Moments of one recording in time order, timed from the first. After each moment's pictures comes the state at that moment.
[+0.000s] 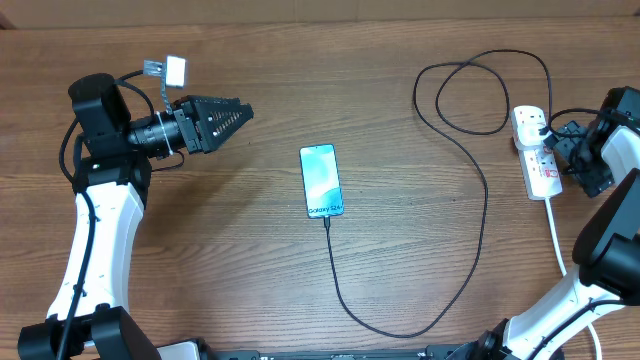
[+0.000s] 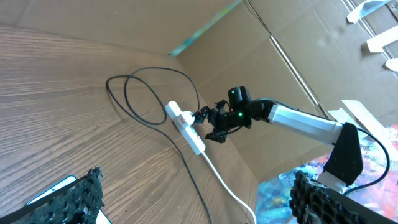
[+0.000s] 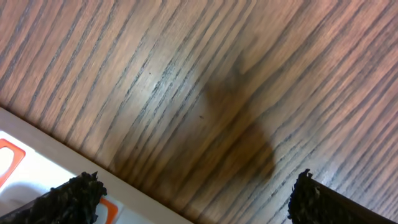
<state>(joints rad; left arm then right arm) 0.19 1.48 1.06 -0.03 1.33 -0.44 -0.50 2.04 1.41 -0.63 0.10 0.49</state>
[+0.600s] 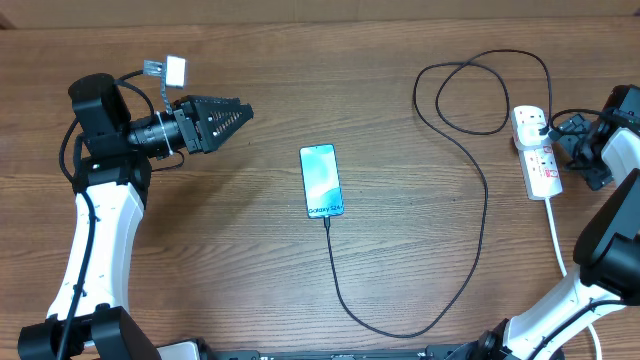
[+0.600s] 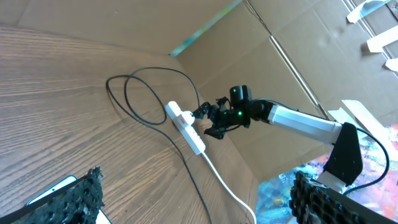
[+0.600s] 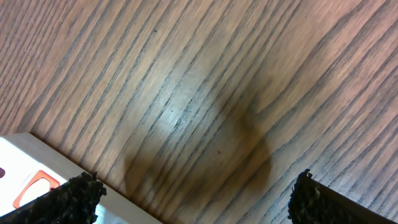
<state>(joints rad) 0.19 1.48 1.06 -0.03 1.33 -0.44 -0.51 2.04 1.40 -0.53 0.09 0.49</state>
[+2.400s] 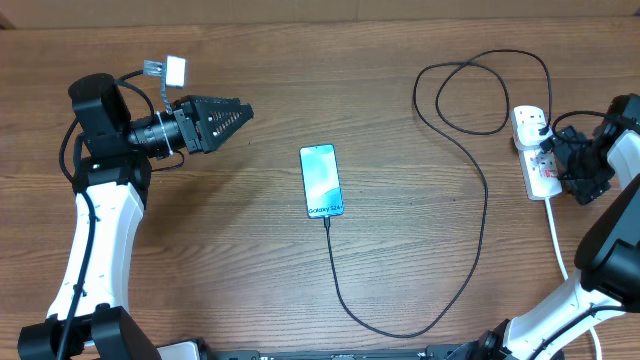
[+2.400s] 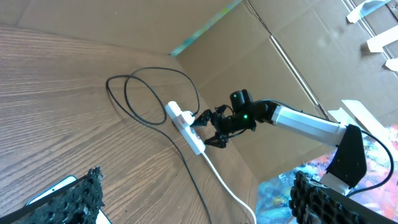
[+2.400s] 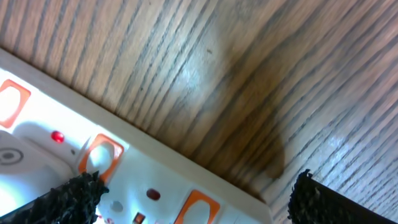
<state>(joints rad) 0.19 1.48 1.06 -0.03 1.33 -0.44 -0.52 2.01 1.39 -0.73 -0.06 0.52</state>
